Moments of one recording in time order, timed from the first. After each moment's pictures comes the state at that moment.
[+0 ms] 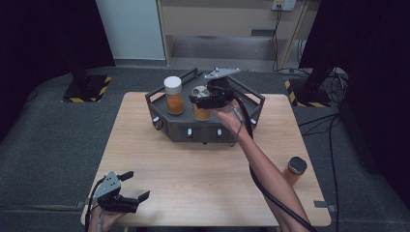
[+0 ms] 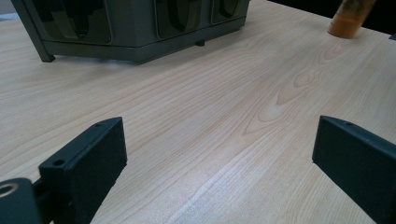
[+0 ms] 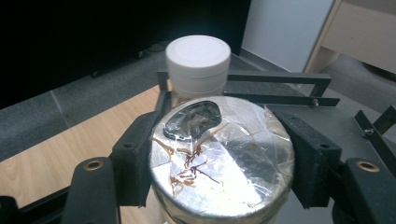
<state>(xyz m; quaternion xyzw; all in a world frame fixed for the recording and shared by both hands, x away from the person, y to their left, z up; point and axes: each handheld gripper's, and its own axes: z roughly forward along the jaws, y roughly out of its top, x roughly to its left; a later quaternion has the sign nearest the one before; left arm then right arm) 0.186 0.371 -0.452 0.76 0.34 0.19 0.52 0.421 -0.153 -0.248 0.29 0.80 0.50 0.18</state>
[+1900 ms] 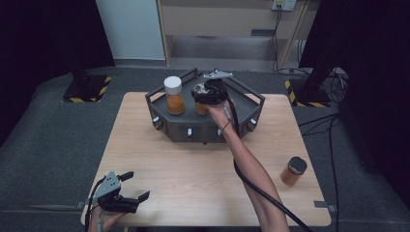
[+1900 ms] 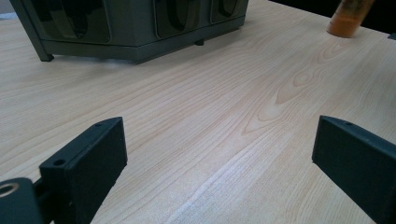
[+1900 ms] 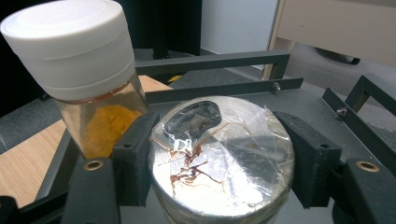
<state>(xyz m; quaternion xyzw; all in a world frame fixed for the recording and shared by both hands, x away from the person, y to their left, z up) 0.186 0.371 -0.452 0.76 0.34 0.19 0.52 0.457 -0.126 -0.308 0.37 0.76 0.49 0.23</state>
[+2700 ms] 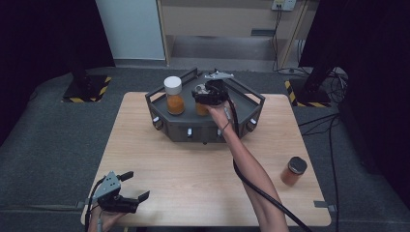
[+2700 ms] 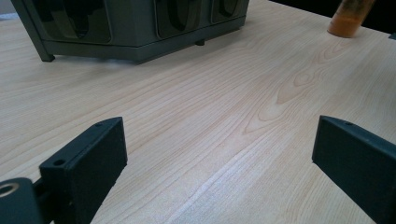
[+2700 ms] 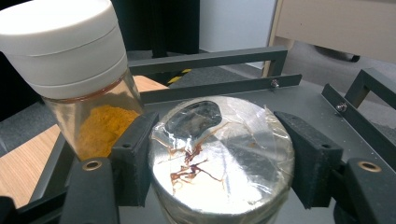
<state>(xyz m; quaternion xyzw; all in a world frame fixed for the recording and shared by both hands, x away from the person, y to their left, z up) 0.186 0.371 -0.452 0.76 0.34 0.19 0.52 0.458 -0.128 -0.313 0.37 0.75 0.49 0.23</state>
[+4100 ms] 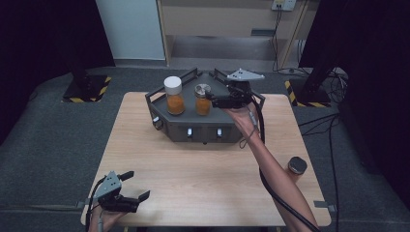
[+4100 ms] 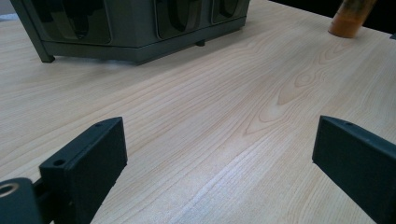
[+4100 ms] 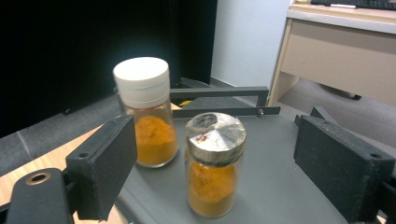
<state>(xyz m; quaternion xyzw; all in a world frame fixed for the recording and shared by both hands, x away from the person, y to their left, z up) 0.187 0.370 -0.452 0.76 0.34 0.19 0.52 0.395 -0.200 -0.275 0.31 0.74 0.54 0.24</state>
